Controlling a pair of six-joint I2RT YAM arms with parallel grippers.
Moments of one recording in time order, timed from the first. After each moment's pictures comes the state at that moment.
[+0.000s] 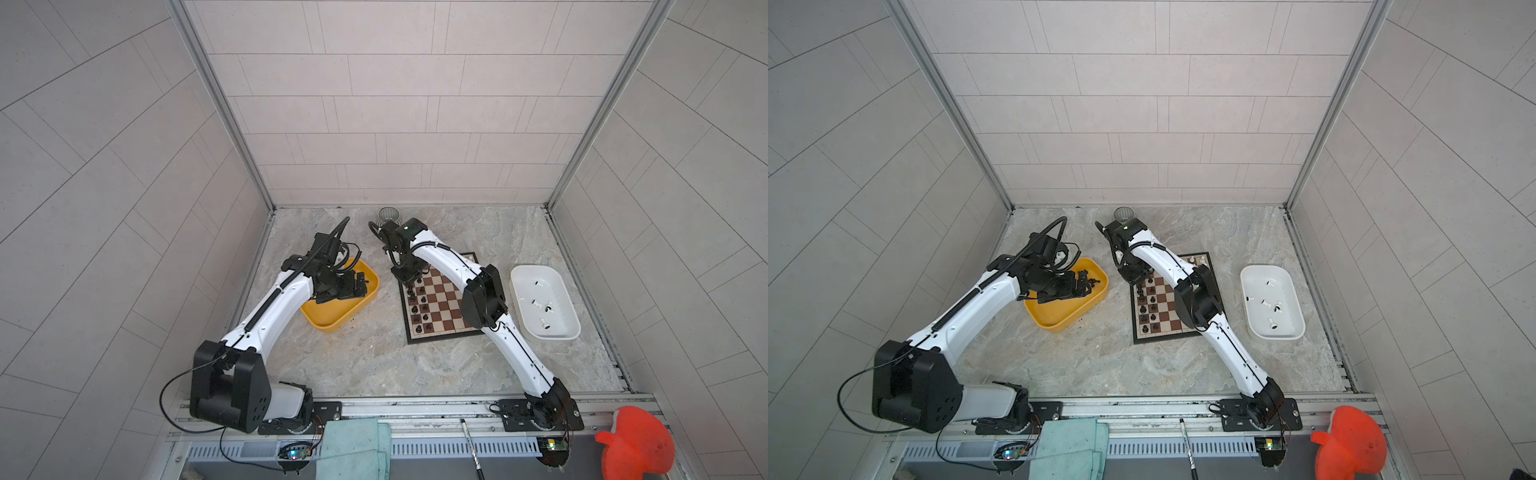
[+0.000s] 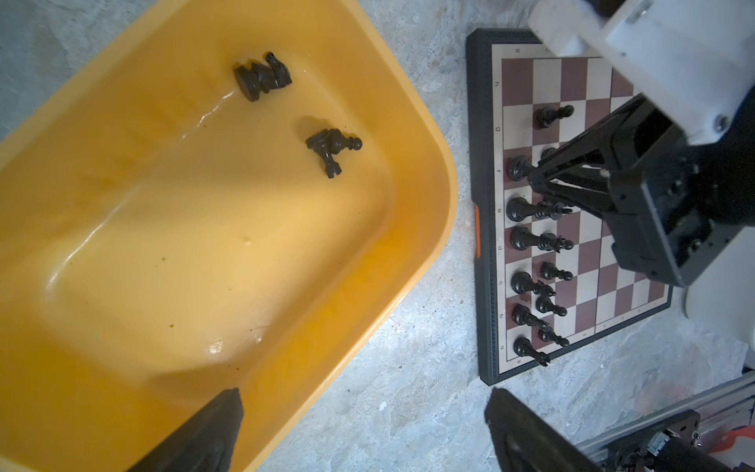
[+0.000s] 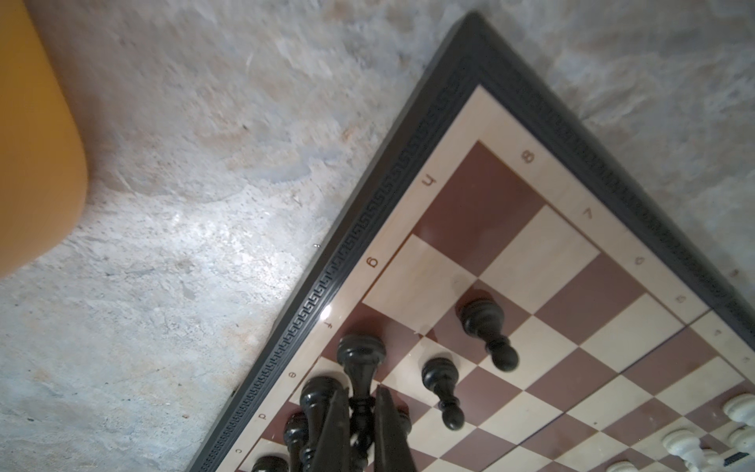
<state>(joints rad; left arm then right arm) -0.24 1.36 1.07 -0.90 0.25 -0.31 0.68 2.57 2.54 -1.51 0.06 0.02</state>
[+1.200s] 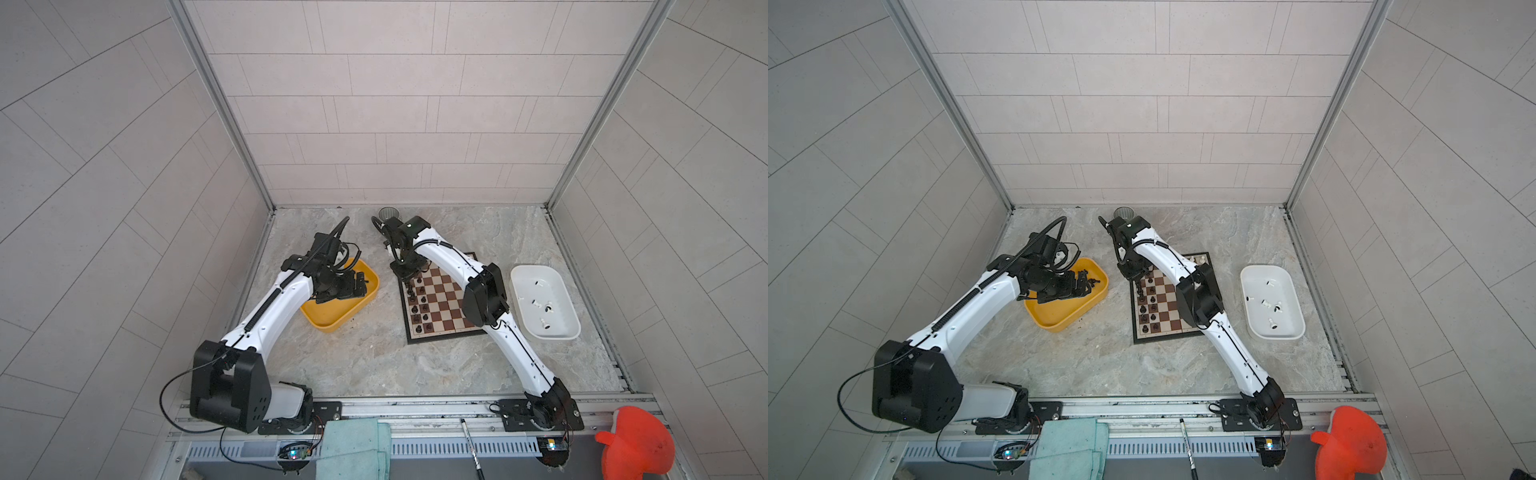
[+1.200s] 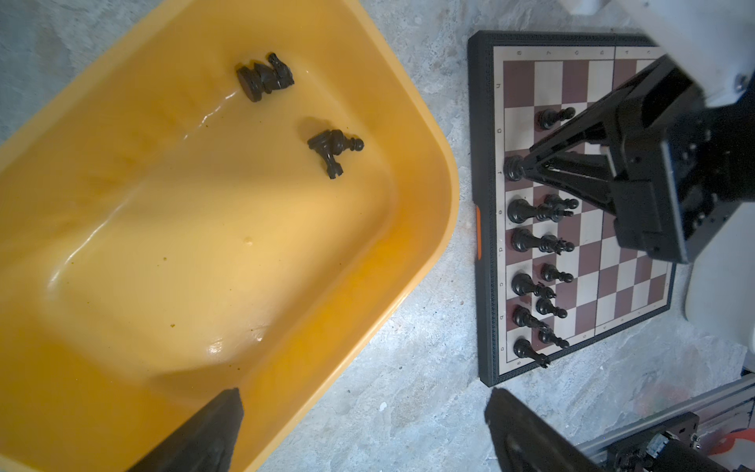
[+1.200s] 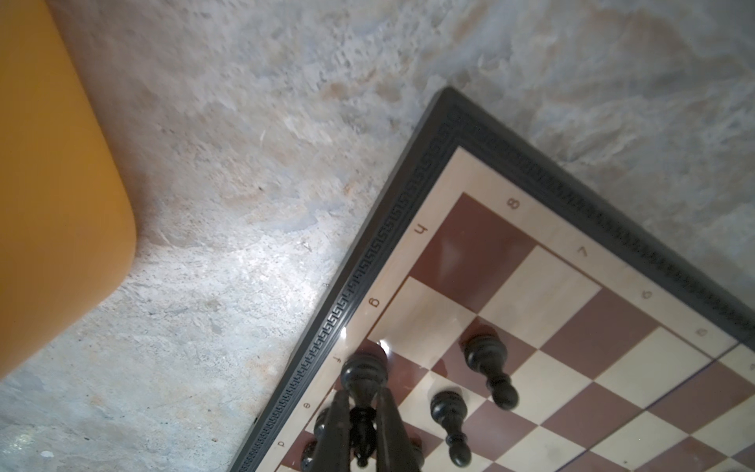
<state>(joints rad) -0.23 1.36 1.07 -0.90 0.25 -0.31 0.65 2.57 2.54 -1.46 -0.01 0.07</state>
